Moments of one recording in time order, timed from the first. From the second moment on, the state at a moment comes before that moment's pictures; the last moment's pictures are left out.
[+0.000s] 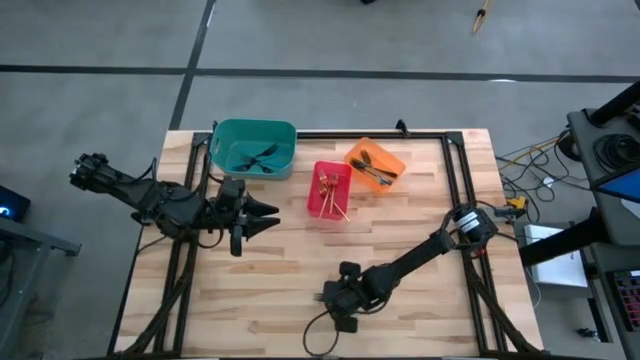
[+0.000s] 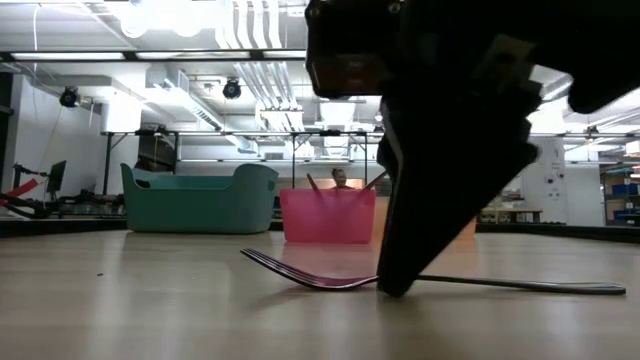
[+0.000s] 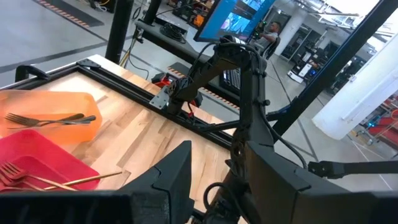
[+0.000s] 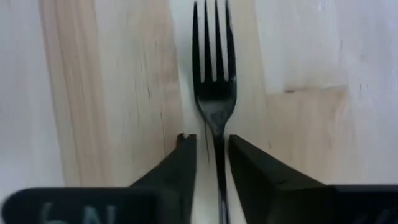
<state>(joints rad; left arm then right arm) -0.42 1.01 1.08 -0.26 -0.50 -0.59 0.49 2.19 1.50 -0.52 0.11 0.59</state>
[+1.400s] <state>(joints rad) -0.42 0.99 1.08 -0.39 -0.54 -0.54 0.33 1.77 1.44 -0.61 0.05 0.26</state>
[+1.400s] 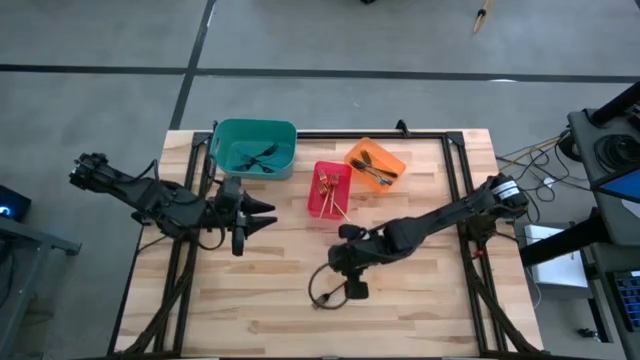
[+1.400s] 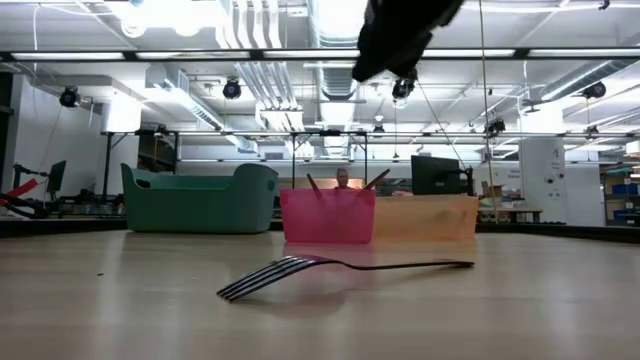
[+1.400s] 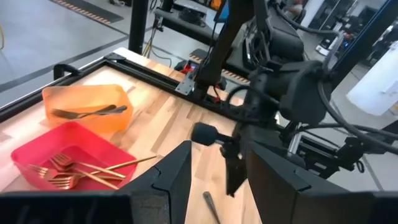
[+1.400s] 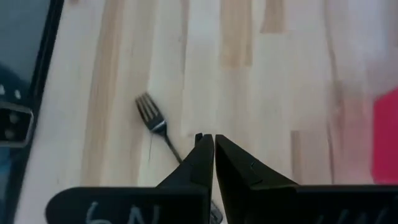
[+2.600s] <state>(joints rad) -0.30 0.99 1.08 -0.44 -0.74 -0.59 0.34 1.68 0.89 0.12 0.03 0.03</state>
